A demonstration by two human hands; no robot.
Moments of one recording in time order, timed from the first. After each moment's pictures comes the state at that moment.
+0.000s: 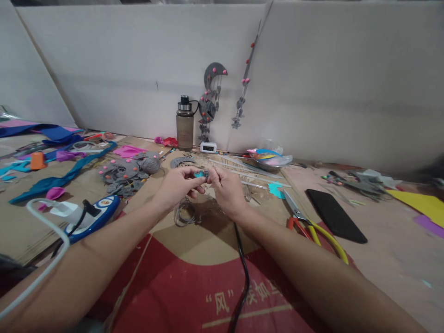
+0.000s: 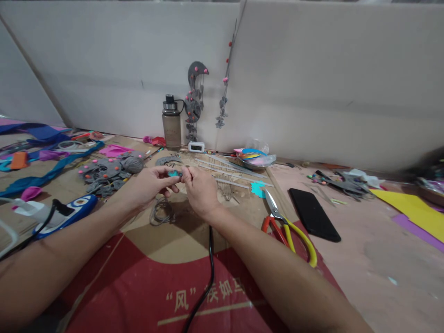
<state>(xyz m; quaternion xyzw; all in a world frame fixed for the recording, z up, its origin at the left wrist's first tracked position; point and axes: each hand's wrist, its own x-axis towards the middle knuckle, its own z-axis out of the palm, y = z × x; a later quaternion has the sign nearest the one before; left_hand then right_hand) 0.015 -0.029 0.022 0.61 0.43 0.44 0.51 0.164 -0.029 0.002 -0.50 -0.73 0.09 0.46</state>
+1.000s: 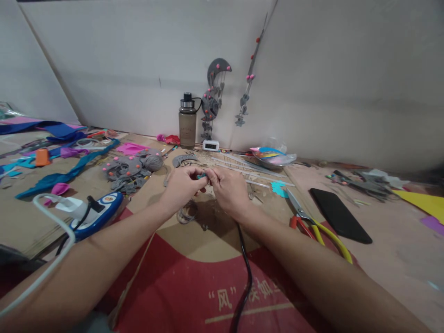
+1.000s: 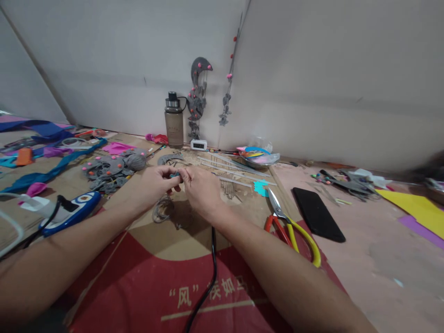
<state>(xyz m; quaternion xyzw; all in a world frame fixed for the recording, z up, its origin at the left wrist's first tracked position) 0.021 -0.041 0.026 0.67 0.48 0.43 0.37 0.163 -0.036 0.008 -0.51 -0.76 0.02 0.39</state>
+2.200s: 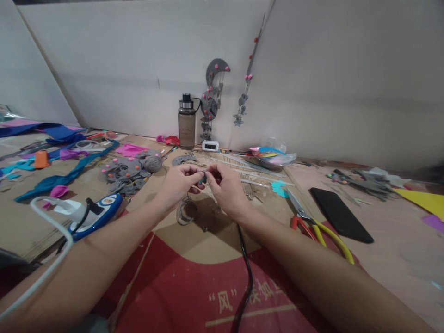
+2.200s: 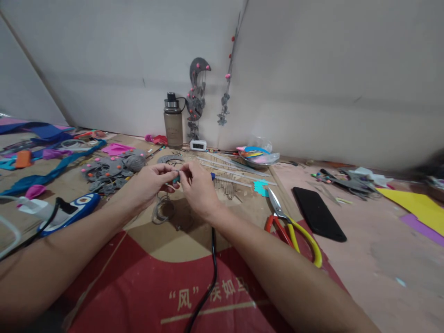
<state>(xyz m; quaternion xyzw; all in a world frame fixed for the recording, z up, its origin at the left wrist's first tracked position) 0.014 -0.030 0.022 0.57 0.44 0.48 0.51 0.159 -0.031 0.001 -0.43 -0.73 0.14 0.51</state>
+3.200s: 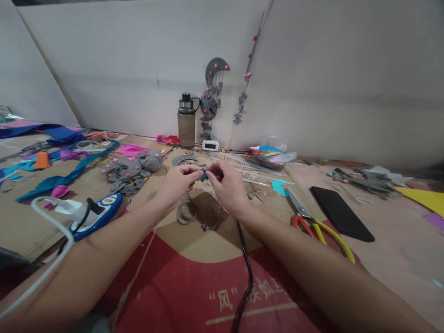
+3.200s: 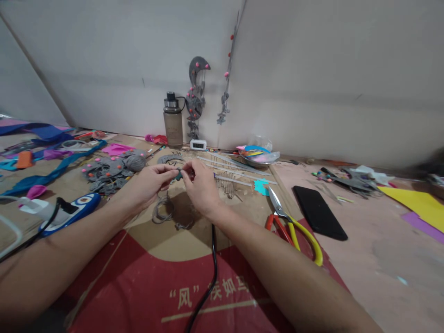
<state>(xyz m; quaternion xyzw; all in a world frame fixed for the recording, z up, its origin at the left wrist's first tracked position) 0.014 -0.020 0.010 0.56 0.44 0.50 0.50 0.162 -0.027 -0.003 -0.44 -0.72 0.14 0.52</state>
